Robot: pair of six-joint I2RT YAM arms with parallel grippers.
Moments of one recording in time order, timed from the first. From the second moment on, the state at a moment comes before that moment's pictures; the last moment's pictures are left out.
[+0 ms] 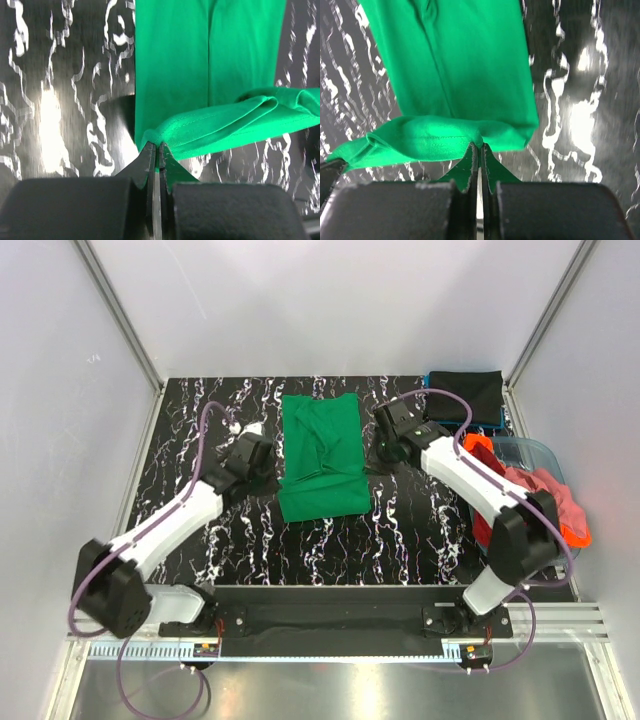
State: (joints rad) left arm -0.55 1.26 0.97 -0.55 -0.16 -0.68; right arm 0.53 1.61 1.34 -0.69 0.02 0.80
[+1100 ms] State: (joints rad) left arm -0.26 1.99 1.61 -0.67 0.08 -0.49; right arm 0.31 2.19 1.84 -0.70 -0.18 0.62
